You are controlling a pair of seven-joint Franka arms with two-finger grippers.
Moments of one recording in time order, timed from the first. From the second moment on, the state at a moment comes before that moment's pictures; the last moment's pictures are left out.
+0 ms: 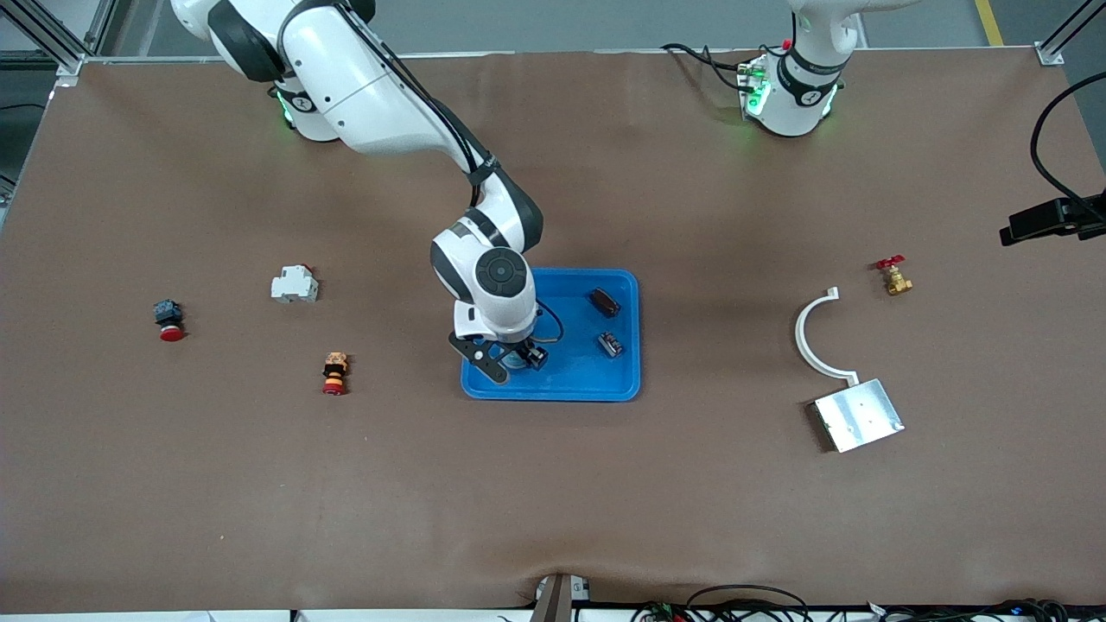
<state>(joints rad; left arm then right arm) 0.03 0.14 0.05 -1.41 0.01 1.40 0.04 0.67 0.85 0.00 -1.43 -0.10 2.30 1.42</state>
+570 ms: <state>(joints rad) -0.05 0.10 0.10 -1.41 0.00 1.44 0.04 0.67 0.84 -0.01 -1.38 -0.12 2.19 1.40</state>
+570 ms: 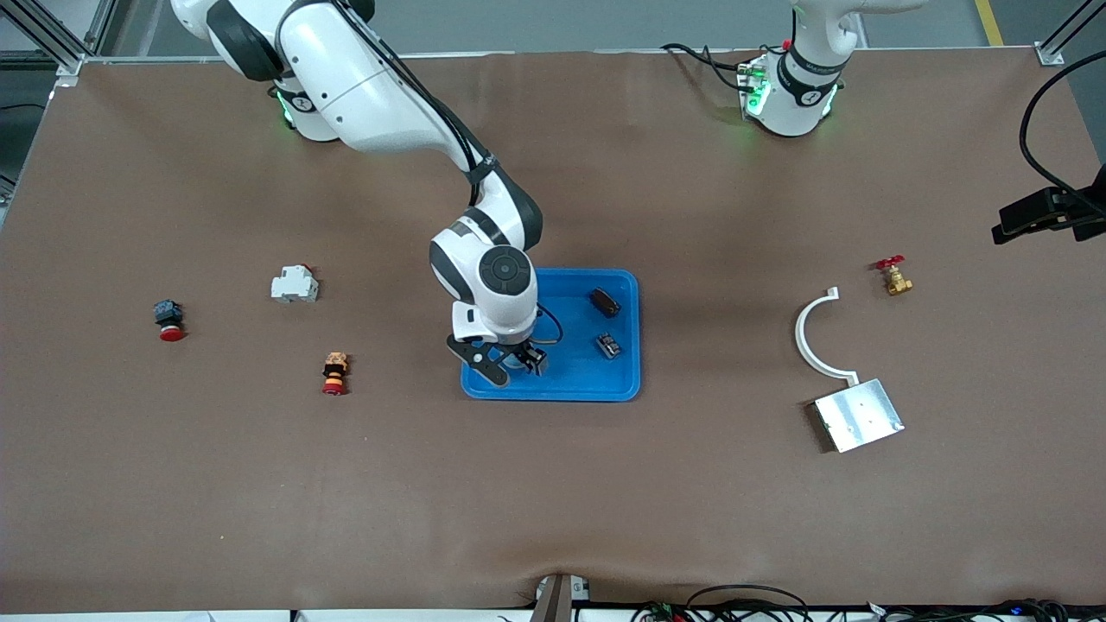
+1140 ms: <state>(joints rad) -0.07 -0.02 0.09 -1.63 -0.01 1.54 0.04 0.57 0.70 -0.01 -1.30 -0.12 1.90 1.10</state>
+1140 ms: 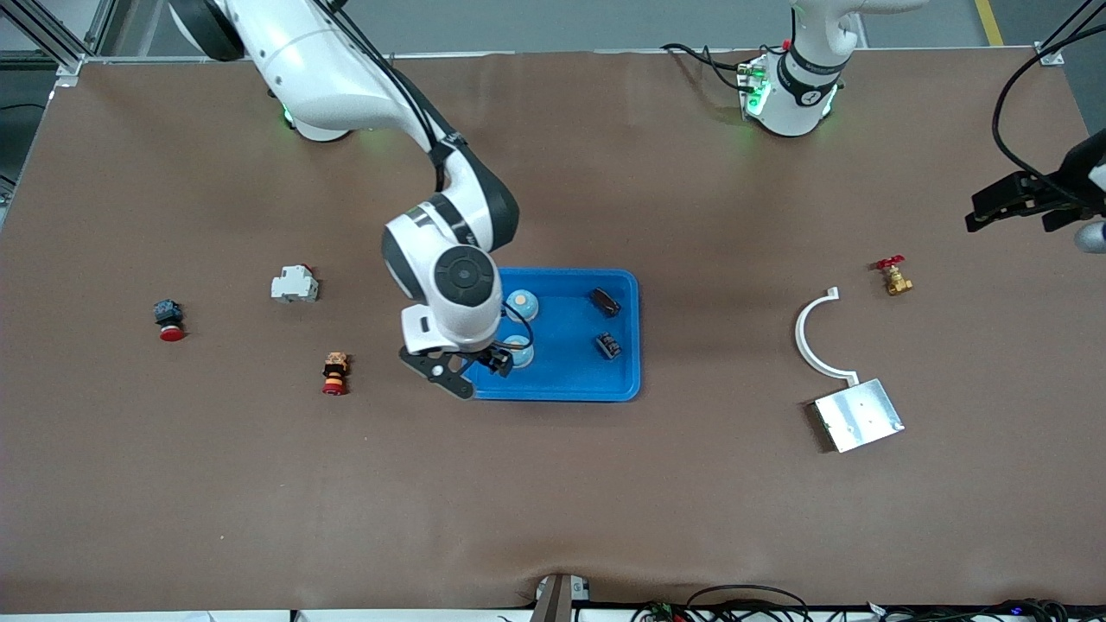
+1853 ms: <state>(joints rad) -0.07 -0.03 0.09 -1.59 -0.01 1.54 0.01 0.33 0.45 -0.01 -1.32 -0.08 1.65 0.57</state>
